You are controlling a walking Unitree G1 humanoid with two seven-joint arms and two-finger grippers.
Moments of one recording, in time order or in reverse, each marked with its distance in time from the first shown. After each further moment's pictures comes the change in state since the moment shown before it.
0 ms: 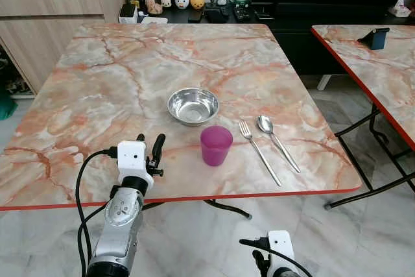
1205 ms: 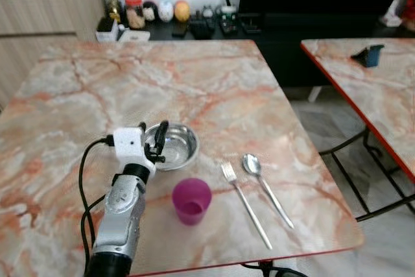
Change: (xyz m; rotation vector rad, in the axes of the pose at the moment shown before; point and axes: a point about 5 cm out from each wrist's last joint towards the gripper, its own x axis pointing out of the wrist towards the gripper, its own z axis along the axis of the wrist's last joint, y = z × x) left arm 0.017 0.011 0.032 -0.173 -0.053 0.055; right arm 0.000 -0.002 -0.002 -0.011 0.011 -0.001
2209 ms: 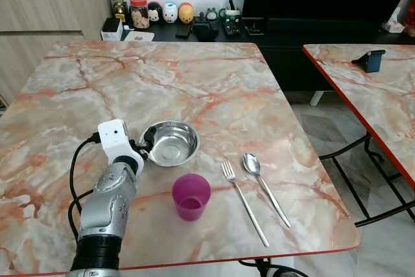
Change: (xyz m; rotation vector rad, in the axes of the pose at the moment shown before) left arm 0.015 0.009 -0.009 -0.068 0.313 0.134; right arm 0.000 0.003 0.001 0.002 -0.001 0.006
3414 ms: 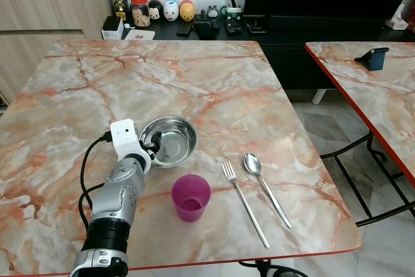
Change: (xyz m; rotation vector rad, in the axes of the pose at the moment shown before) left arm 0.016 -0.004 -0.013 -0.019 0.098 0.058; right arm 0.000 0.000 0.000 -0.003 0.001 0.003
